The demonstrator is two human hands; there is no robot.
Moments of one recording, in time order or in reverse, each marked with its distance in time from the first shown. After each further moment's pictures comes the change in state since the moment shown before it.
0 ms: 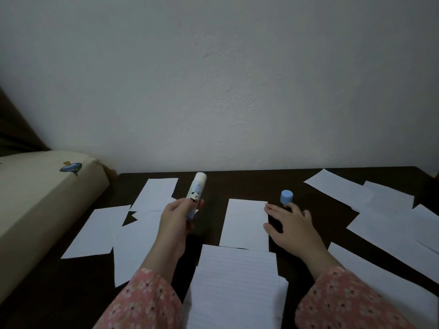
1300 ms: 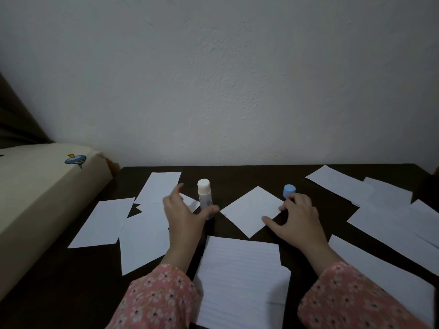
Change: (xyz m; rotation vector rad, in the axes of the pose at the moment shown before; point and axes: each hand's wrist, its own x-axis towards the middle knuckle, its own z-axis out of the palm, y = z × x) left_hand -0.006 -0.024 0.001 0.644 0.200 0.475; right_hand -0.005 -0.001 0.007 -0.038 0.267 0.077
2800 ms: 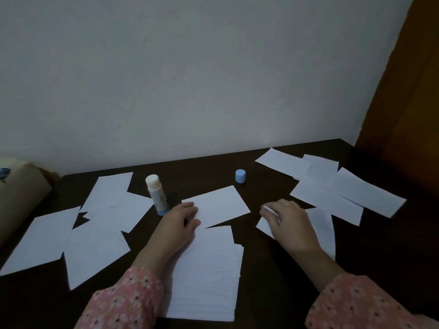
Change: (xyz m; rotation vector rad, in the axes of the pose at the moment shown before) left_hand -0.029 0.010 0.027 0.422 -0.670 0.363; right_hand -0.077 0.034 -0.048 0.151 0.070 0.132
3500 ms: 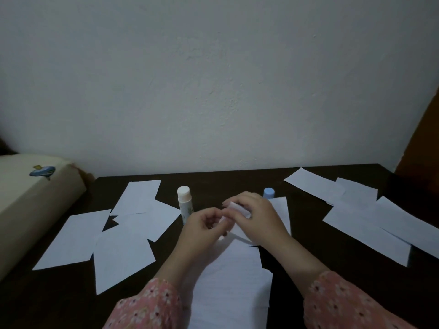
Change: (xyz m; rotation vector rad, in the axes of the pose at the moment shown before) left_hand -0.013 0.022 -0.025 -0.740 0.114 0.047; right_hand 0.050 -0.100 0.027 0.378 -0.151 -0.347
